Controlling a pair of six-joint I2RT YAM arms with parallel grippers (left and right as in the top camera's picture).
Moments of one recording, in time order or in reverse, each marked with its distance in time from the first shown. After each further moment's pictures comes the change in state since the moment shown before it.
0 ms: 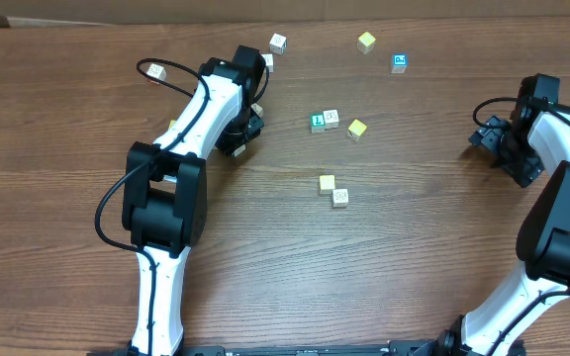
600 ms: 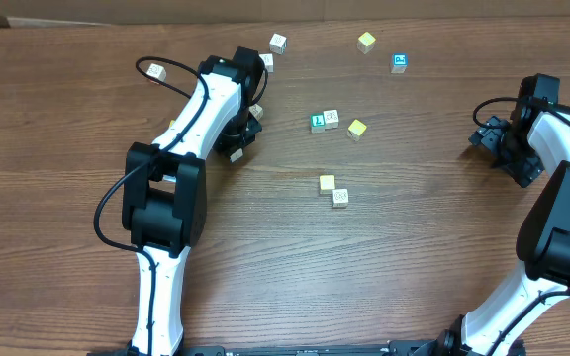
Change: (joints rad) left arm 0.001 0.000 0.029 -0.090 0.000 0.028; right arm 0.000 0.000 0.000 0.000 0.000 -0.001
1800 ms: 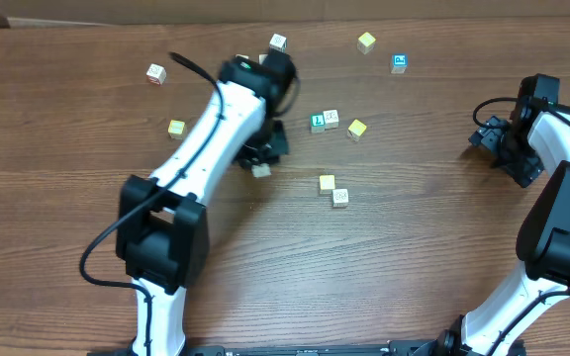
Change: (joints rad) left arm -0.164 -0.214 -0.075 -0.139 0.114 0.309; right arm 0.000 0.000 0.000 0.000 0.000 0.000
